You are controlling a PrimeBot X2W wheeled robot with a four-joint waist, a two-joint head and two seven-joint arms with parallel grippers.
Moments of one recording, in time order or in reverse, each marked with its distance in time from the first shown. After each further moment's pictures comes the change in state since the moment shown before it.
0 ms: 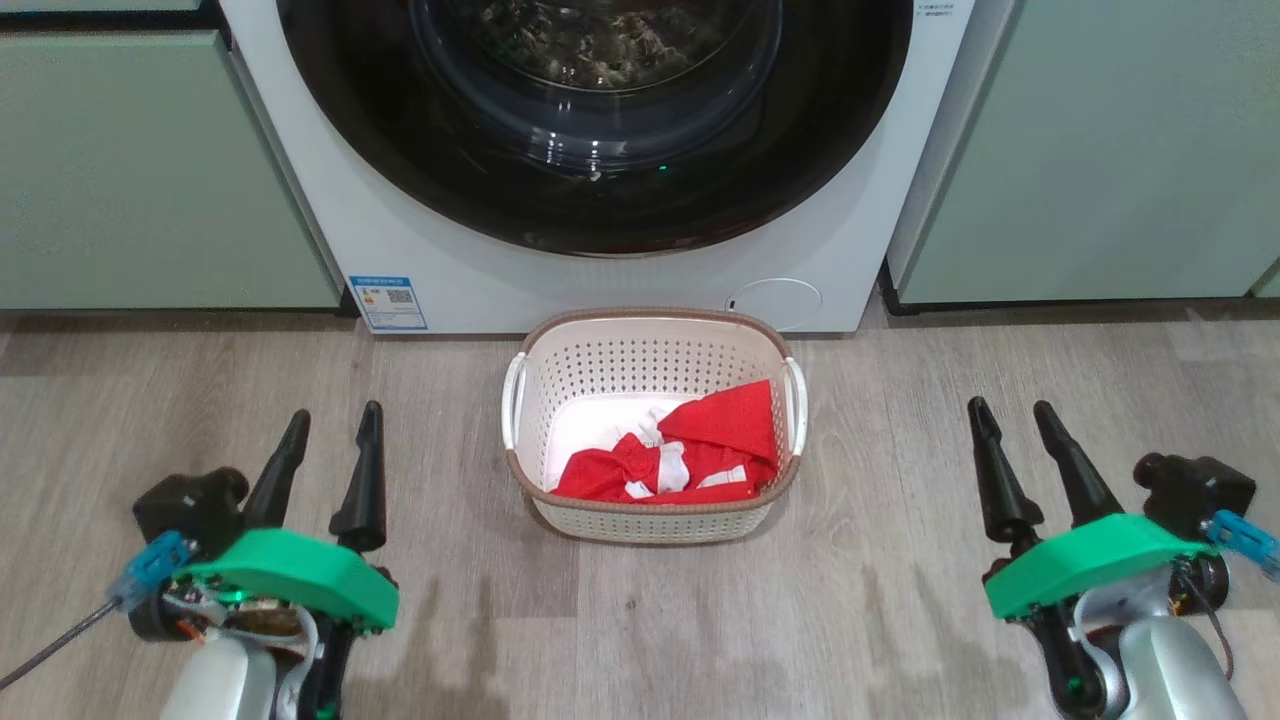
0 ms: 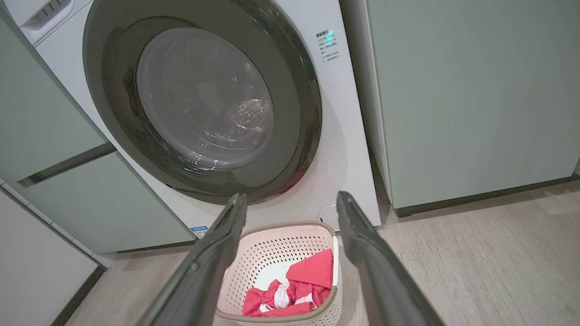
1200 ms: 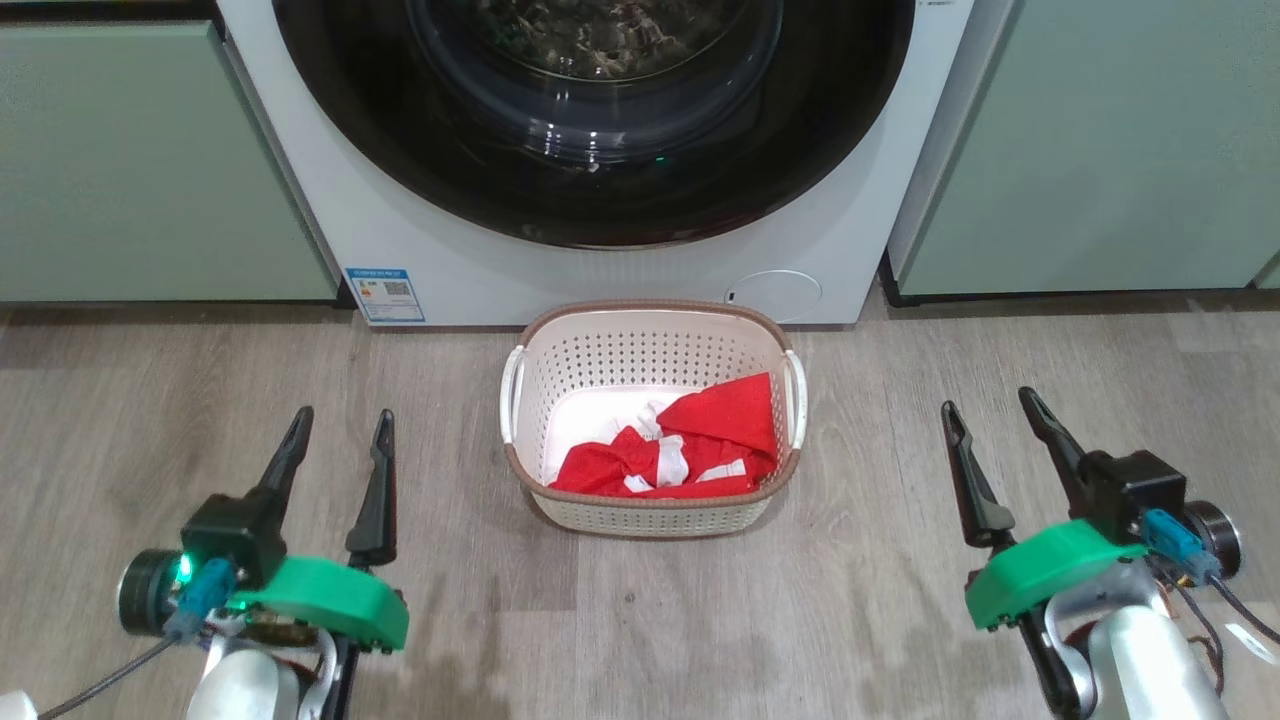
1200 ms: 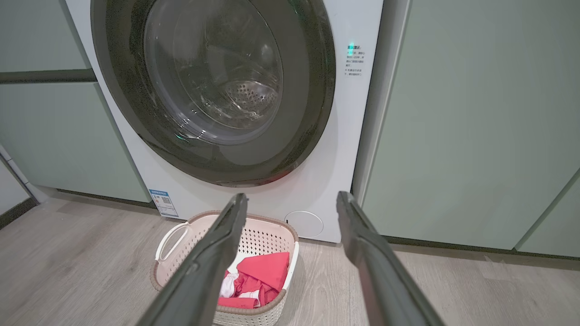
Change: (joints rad) left arm 0.017 -0.017 0.010 0.012 0.269 -0.011 -0.104; right arm -0.014 0.006 0.005 0.012 -0.368 0.000 -0.073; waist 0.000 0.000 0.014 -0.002
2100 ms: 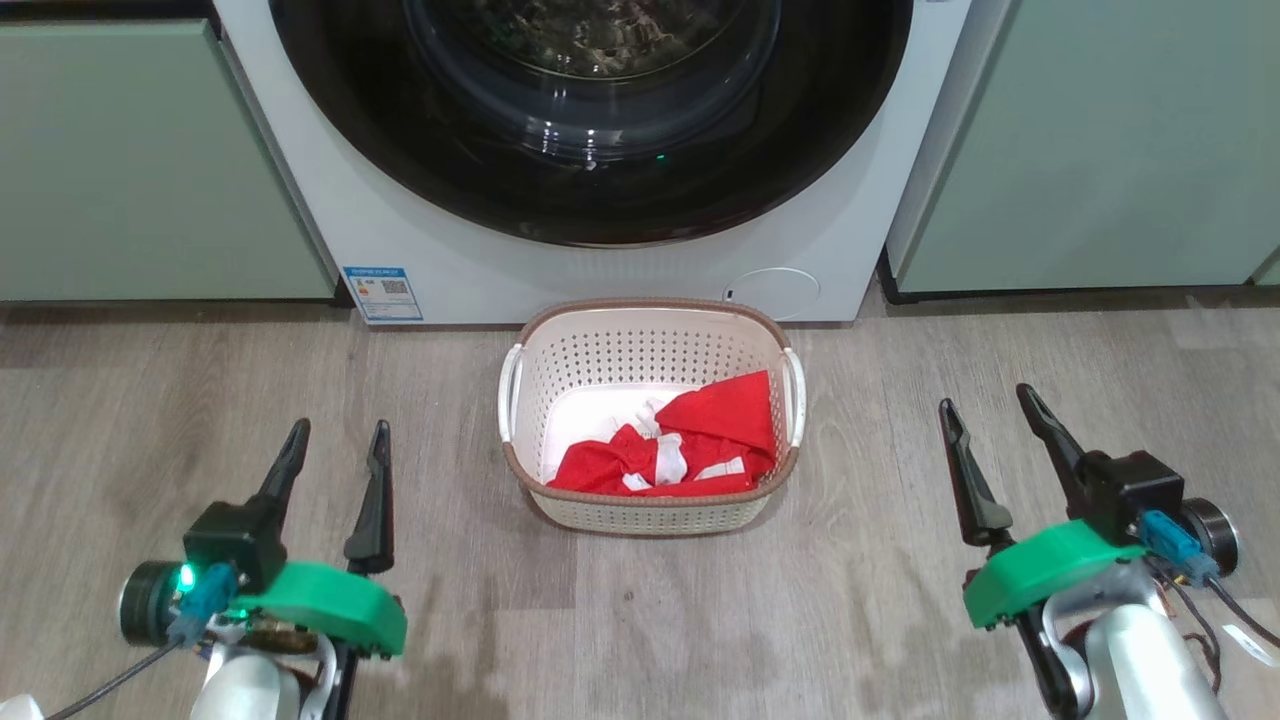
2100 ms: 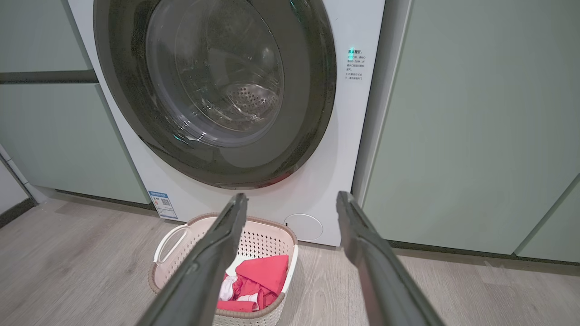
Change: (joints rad) left arm 0.000 -0.027 0.035 0.045 0.033 -0.021 -0.010; right arm -0.008 0.000 0.004 0.011 -0.012 0.000 -0.023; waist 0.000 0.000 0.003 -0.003
